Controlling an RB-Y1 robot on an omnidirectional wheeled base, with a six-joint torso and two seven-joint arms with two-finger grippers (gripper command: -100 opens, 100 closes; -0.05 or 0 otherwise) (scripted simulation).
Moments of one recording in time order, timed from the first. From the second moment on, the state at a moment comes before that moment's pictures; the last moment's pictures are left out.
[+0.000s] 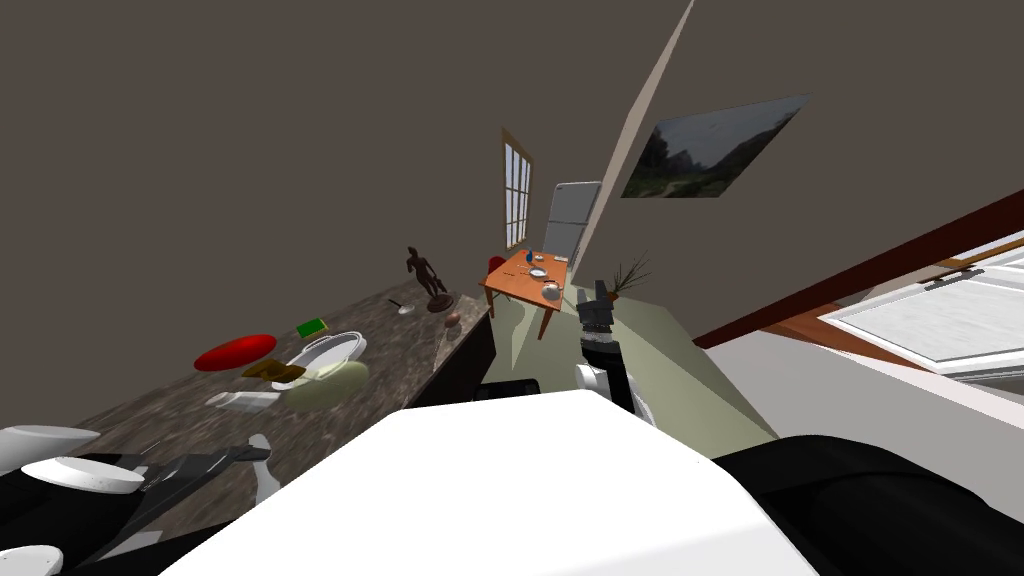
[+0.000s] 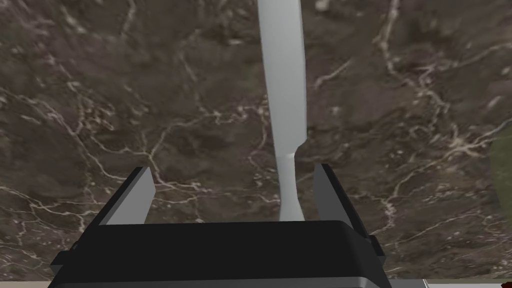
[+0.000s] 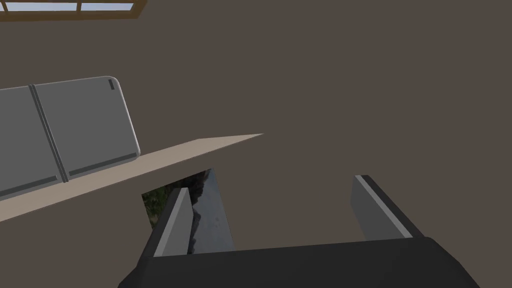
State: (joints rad) left arm -0.14 1.09 1.12 -0.37 0.16 1.59 1.19; right arm 0.55 -0.01 -0.04 -2.28 0.06 -0.43 -0.10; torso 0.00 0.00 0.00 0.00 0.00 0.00
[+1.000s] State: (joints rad) left arm -0.12 1.05 1.12 -0.39 0.17 1.56 1.18; right arm 0.55 -0.01 -0.04 -2.28 0.06 -0.43 -0.10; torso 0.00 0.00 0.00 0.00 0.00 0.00
